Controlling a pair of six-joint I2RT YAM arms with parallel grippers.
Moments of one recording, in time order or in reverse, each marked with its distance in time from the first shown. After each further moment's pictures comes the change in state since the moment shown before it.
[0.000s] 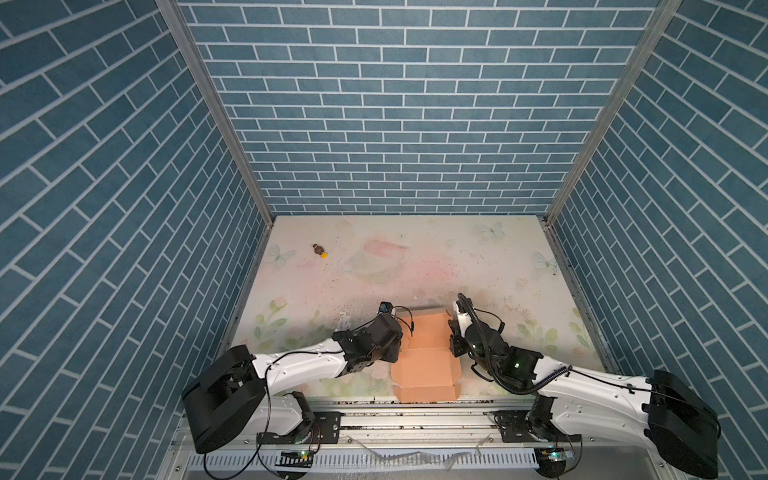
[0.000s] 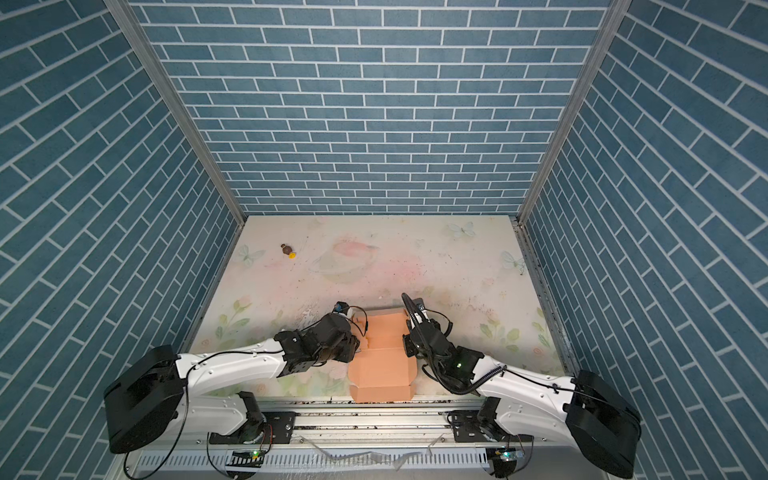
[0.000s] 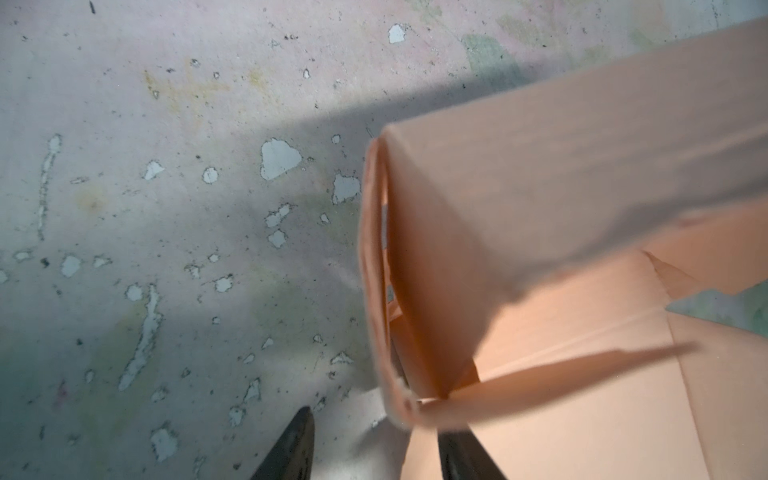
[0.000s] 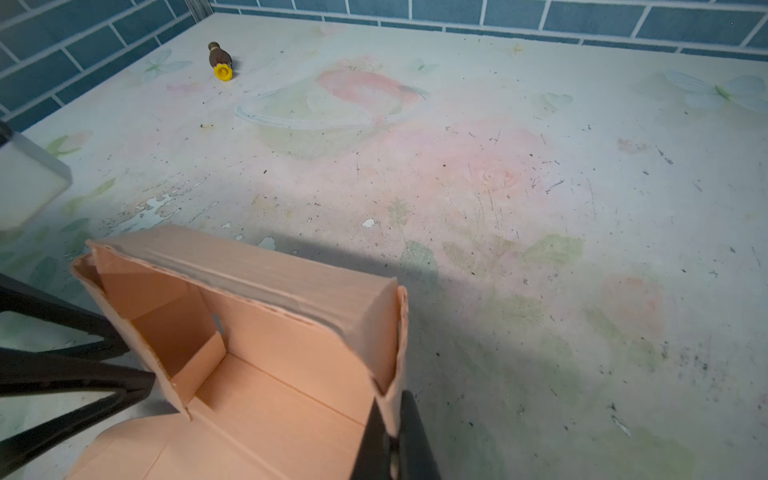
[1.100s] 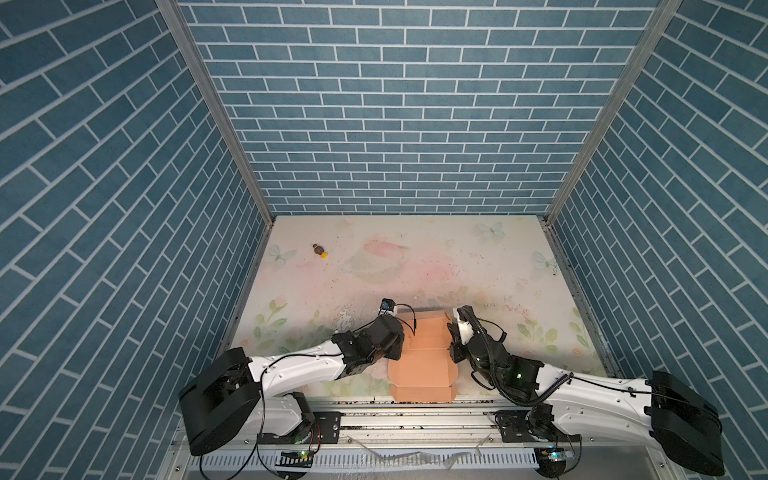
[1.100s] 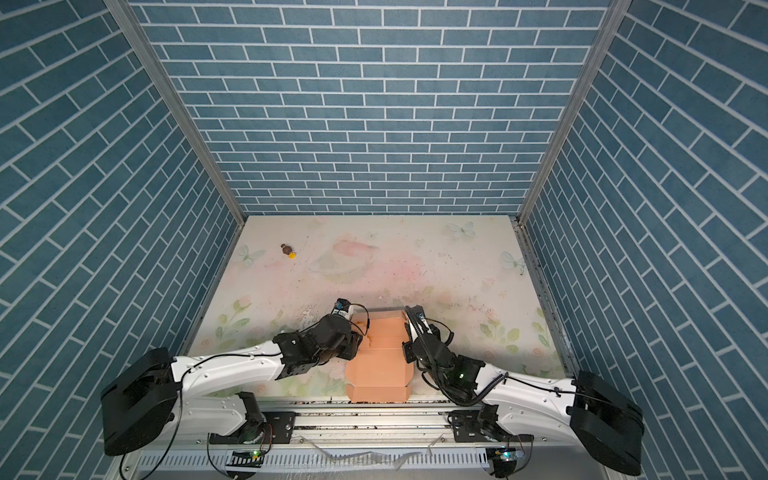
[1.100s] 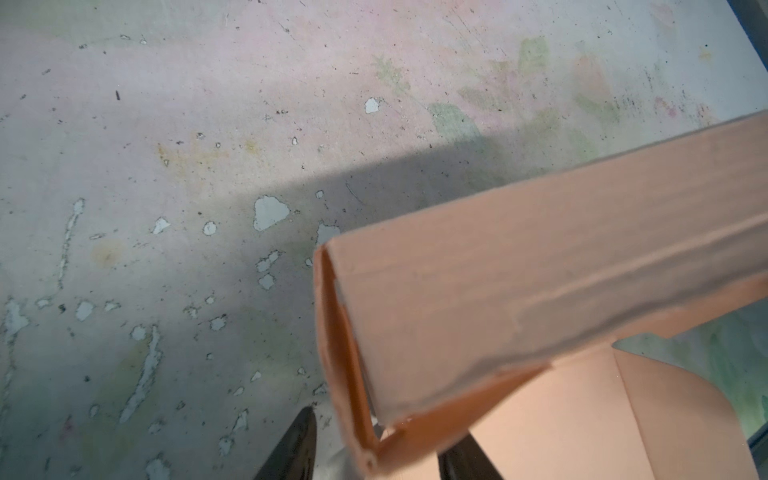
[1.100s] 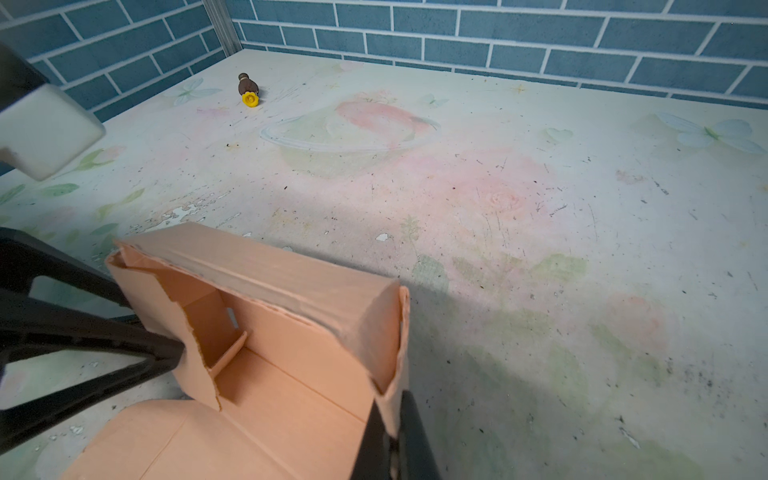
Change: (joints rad) left arm -0.024 -0.011 0.000 0.076 -0.057 0.003; right arm 0.071 -0.030 -0.061 0.105 0.076 -0.035
